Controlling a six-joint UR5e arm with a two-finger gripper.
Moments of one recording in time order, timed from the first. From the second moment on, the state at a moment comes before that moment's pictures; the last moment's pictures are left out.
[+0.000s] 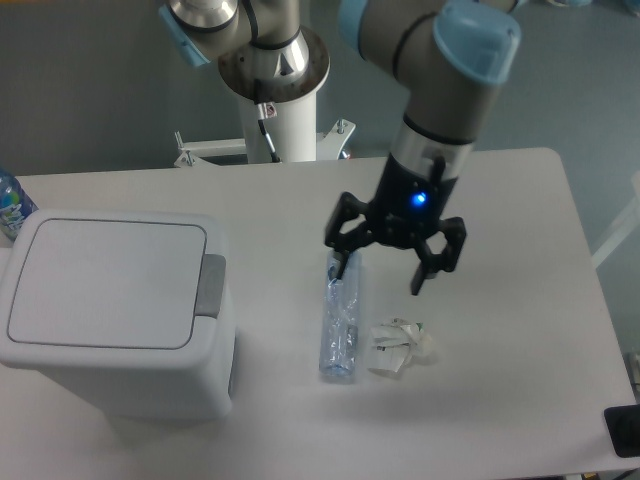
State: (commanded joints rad) arm 2.53 -1.77 -1.45 -1.19 1.03 0.50
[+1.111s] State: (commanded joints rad) arm 2.42 -1.81 -1.46 -1.13 1.04 0.40
